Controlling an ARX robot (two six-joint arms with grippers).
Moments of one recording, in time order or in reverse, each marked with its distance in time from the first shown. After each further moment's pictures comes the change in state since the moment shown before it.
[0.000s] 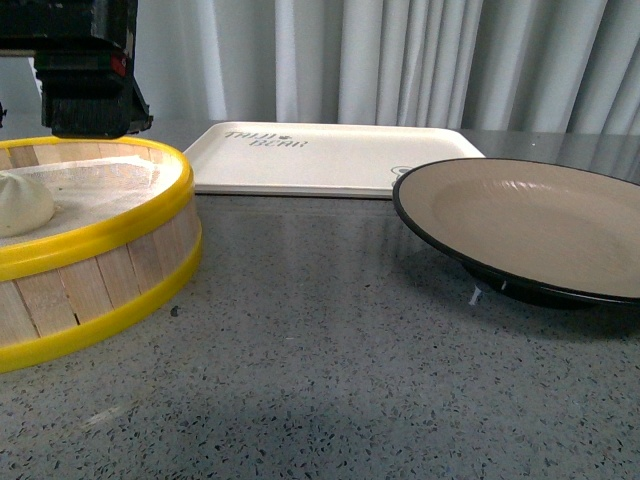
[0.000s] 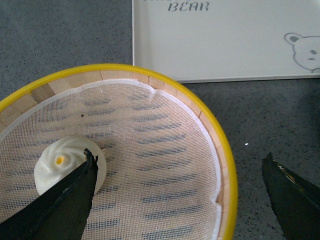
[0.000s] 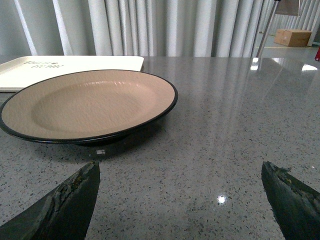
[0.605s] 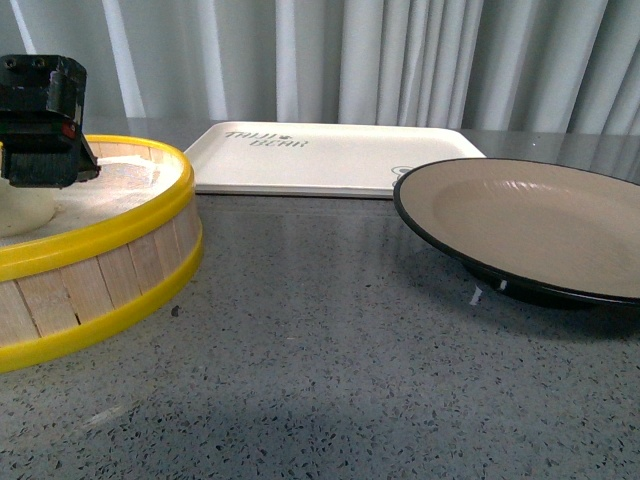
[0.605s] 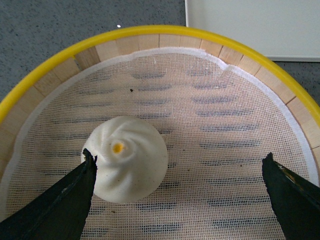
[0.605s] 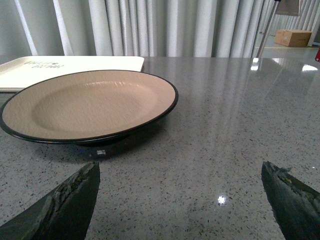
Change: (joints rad) left arm 0.130 0.085 0.008 -0.026 0.050 0.014; right arm 0.000 0.000 0.000 0.000 0.000 0.000
